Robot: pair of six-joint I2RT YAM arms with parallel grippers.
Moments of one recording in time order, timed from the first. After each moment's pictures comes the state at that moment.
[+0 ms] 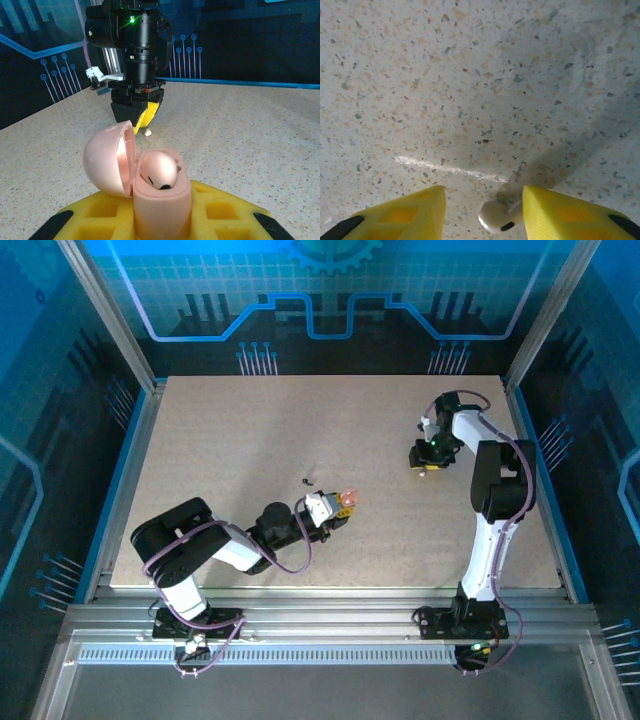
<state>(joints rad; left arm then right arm) -0.81 1.72 0.41 1.28 0.20 0.13 0.00 2.10 1.56 -0.91 -0.21 -0.03</state>
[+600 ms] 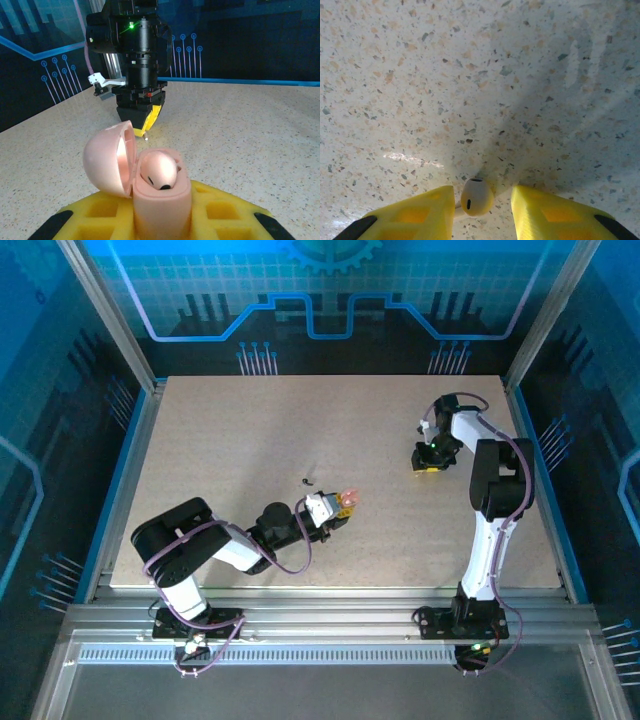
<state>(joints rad) -0.81 1.72 0.41 1.28 0.20 0.15 0.00 2.12 1.56 -0.92 -0.18 -0.06</state>
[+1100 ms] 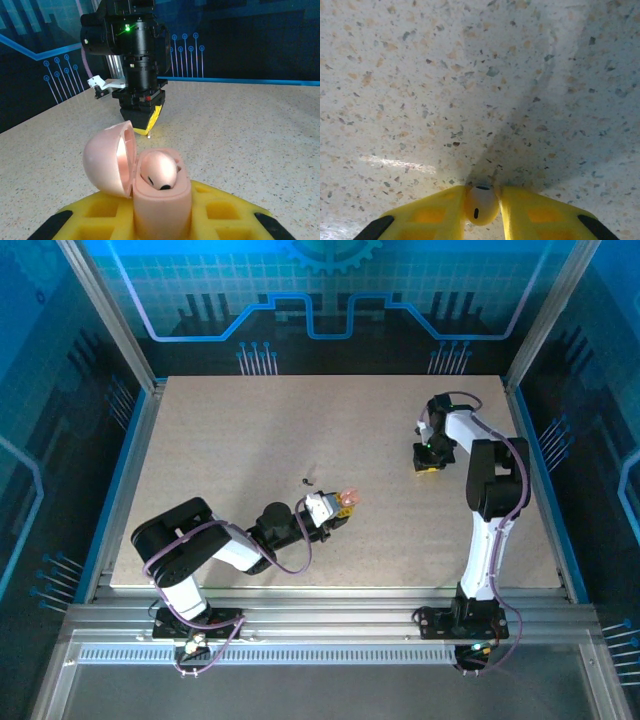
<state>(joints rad) -0.81 1.72 0.41 1.28 0.19 0.15 0.03 2.13 1.57 -0.93 -0.06 -0.04</state>
